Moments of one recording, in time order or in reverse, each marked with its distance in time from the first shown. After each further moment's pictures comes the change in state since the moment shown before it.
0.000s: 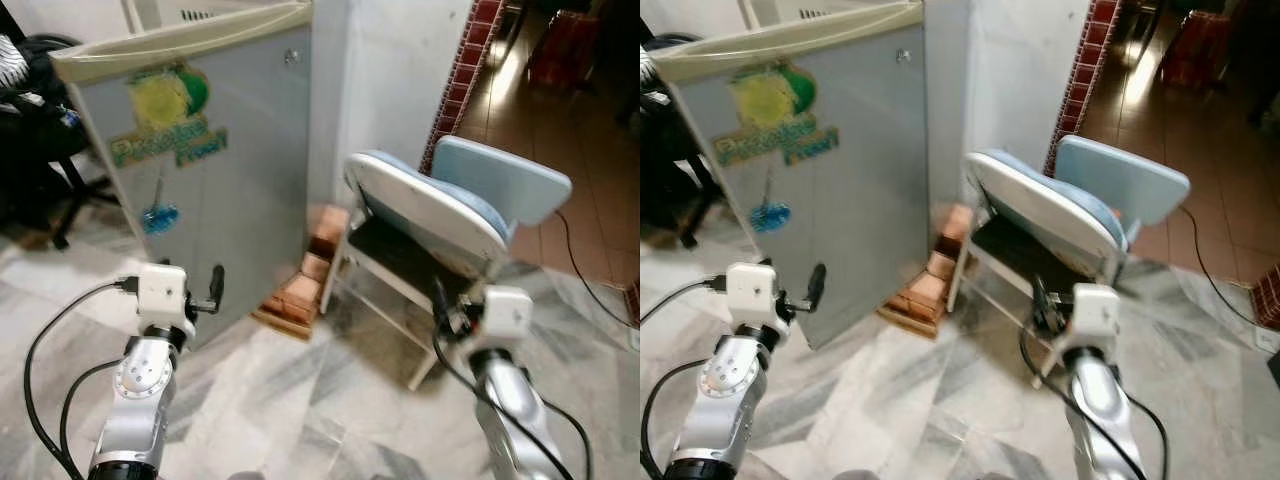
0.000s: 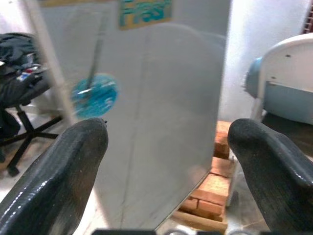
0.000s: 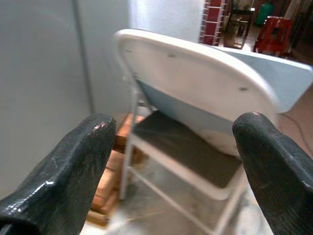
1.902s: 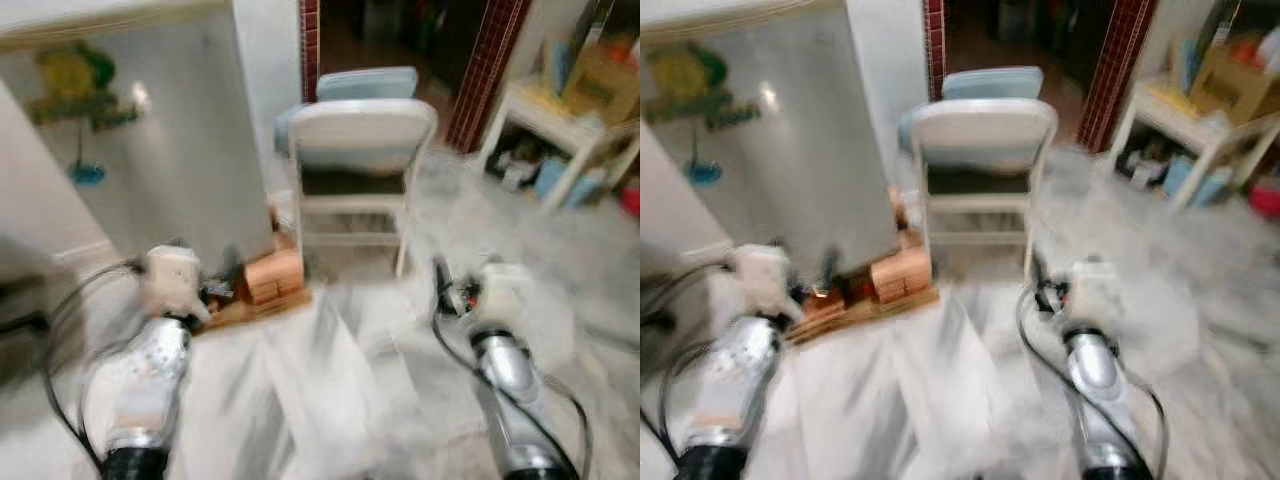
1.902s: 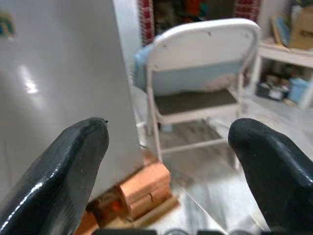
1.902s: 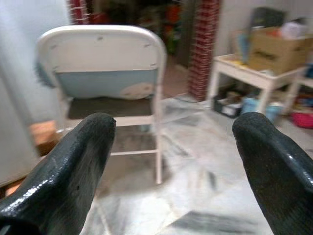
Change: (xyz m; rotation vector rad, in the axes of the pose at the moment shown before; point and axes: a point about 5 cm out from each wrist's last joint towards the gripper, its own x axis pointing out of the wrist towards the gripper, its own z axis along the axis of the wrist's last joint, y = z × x) left arm -0.001 -0.021 -0.001 -0.048 0.005 -0.099; right arm 0.020 -0.005 0.018 -0.055 -0.043 -0.051
